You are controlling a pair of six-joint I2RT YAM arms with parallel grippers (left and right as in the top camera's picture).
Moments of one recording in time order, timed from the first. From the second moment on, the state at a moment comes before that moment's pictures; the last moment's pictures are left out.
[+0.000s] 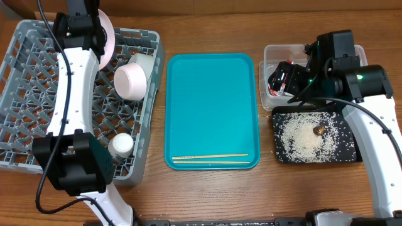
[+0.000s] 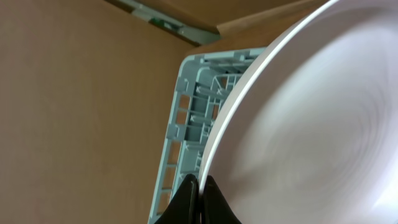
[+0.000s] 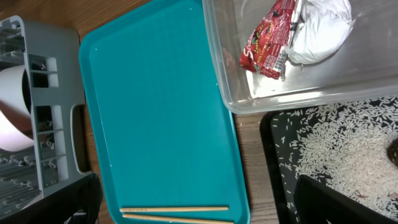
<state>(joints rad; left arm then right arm) 0.09 1.95 1.86 -0.64 -0.68 0.50 0.13 1.49 1.50 -1.11 -0.25 0.46</state>
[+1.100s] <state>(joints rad) -0.17 1.81 1.97 -1.02 -0.37 0.15 0.13 1.49 1.50 -1.11 -0.25 0.46</state>
